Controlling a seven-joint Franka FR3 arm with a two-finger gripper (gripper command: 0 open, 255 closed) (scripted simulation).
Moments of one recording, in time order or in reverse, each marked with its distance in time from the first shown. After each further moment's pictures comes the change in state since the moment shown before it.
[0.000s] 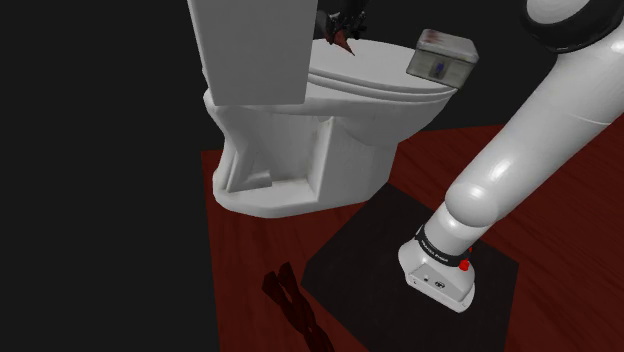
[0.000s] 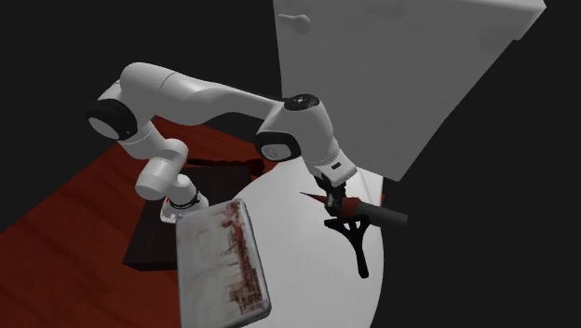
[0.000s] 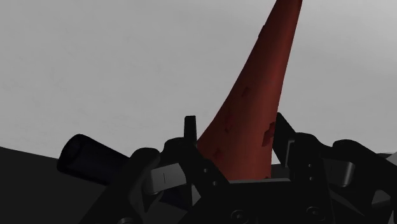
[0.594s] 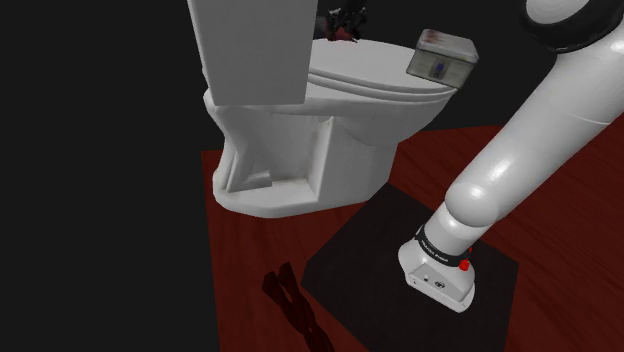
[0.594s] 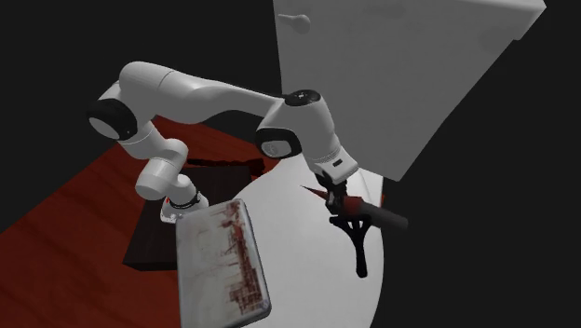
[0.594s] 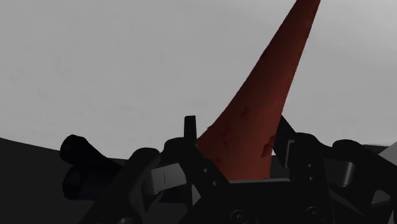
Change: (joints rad) arm 0.001 0.002 0.001 0.029 0.003 -0.027 -0.004
